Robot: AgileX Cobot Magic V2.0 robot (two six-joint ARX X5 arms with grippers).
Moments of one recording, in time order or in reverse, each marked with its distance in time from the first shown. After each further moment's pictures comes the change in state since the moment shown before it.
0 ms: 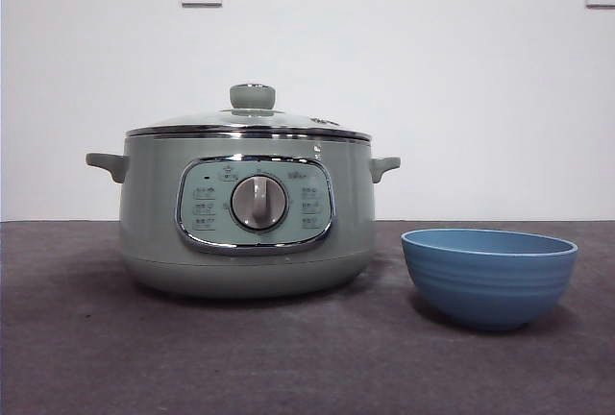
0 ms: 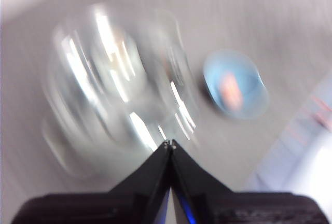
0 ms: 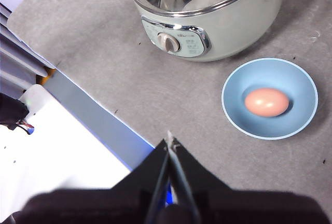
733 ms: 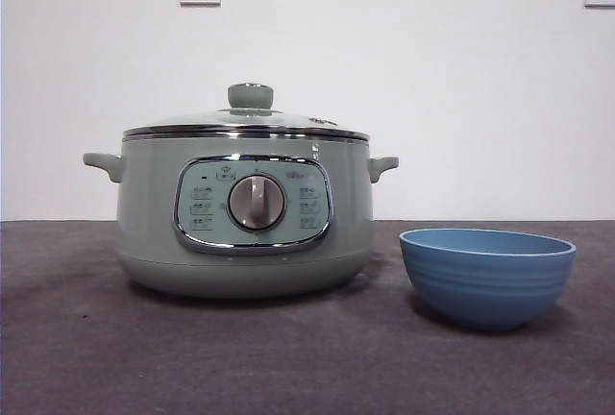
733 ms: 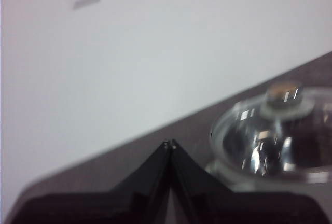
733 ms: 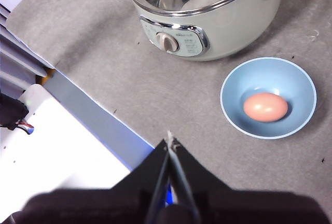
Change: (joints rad) left arm 0.469 -0.703 -1.191 1.133 0.031 0.063; right arm 0.000 0.001 0.000 0.000 0.000 0.000
